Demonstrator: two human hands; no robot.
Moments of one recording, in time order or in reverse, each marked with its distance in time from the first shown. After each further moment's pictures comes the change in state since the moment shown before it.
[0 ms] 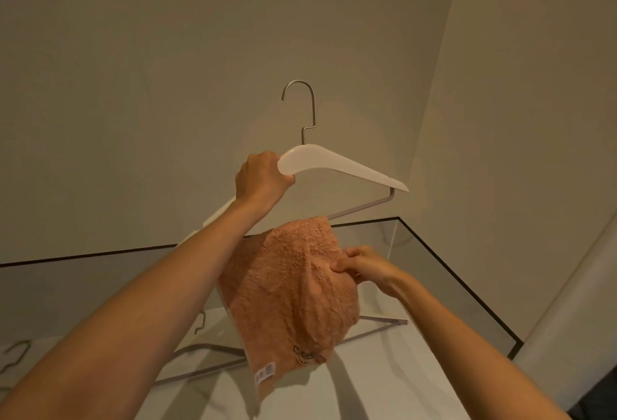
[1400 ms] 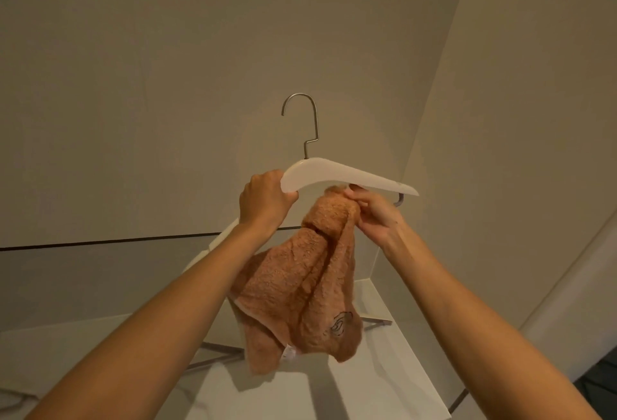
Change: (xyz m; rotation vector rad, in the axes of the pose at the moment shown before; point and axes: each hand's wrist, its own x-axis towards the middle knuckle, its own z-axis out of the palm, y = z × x) left_hand -0.027 -0.012 0.017 -0.143 0.002 0.004; right_hand 0.002 -0.082 -0.021 0.867 0.208 -0.110
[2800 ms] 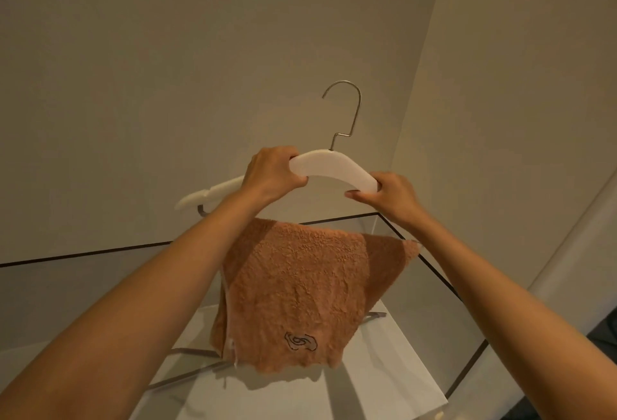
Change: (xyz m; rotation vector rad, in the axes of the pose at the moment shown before) left_hand 0.041 0.025 0.001 0.029 -0.181 0.280; right_hand 0.002 -0.031 -0.039 -1.427 0.155 -0.577
